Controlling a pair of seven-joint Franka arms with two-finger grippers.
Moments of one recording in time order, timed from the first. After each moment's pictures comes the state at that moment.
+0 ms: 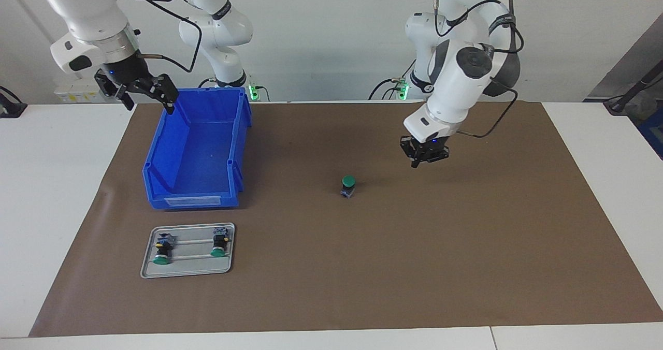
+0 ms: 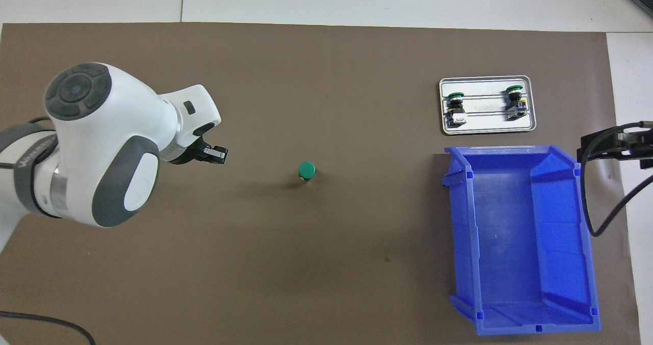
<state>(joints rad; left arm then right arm) -0.36 0.09 0.05 -1.86 -0.11 1.93 0.03 0.07 -0.04 -0.09 -1.59 -0.04 1.50 0.11</state>
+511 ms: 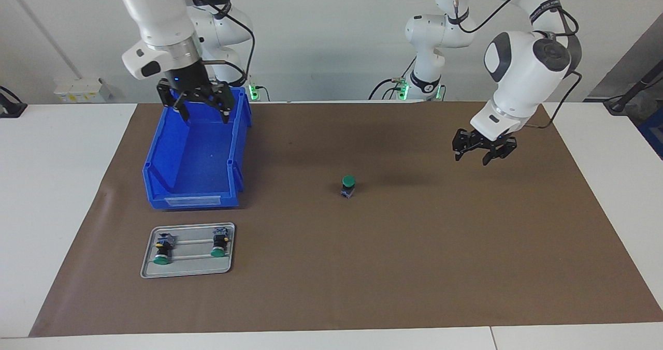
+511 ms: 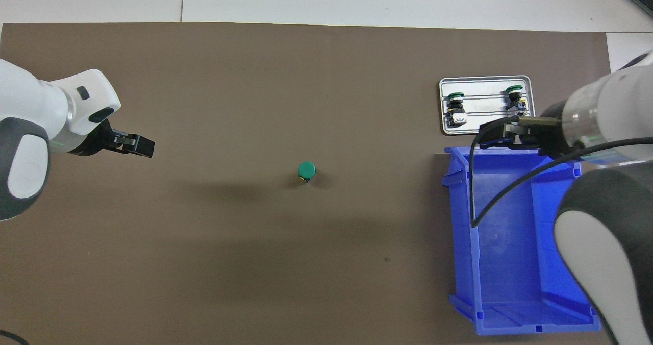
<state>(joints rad) -0.15 0.01 0.05 -1.86 -0.06 1.88 0.15 0.32 -0.02 -0.07 -1.66 0.03 1.72 0.39</state>
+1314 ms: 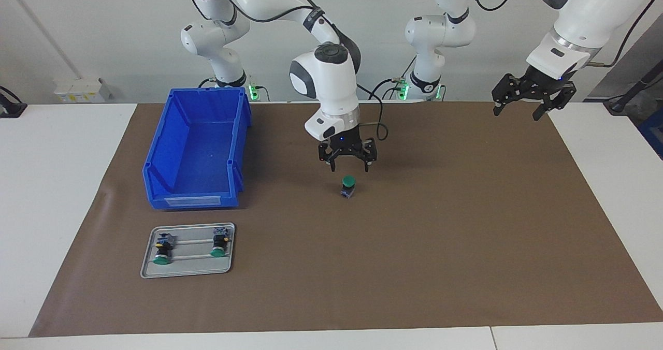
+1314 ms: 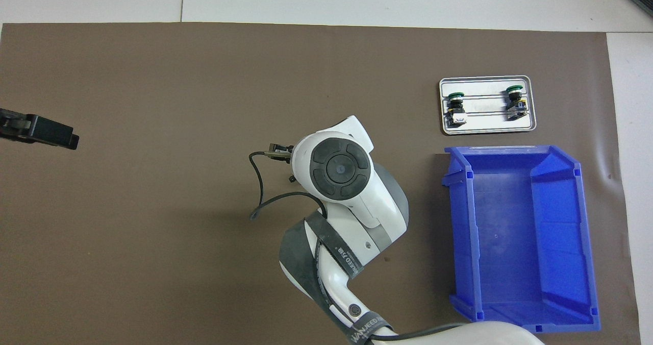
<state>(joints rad) -0.10 0.03 0.05 -1.49 -0.04 1.49 0.16 0.72 0.38 -0.07 -1.68 0.02 2.30 0.84</state>
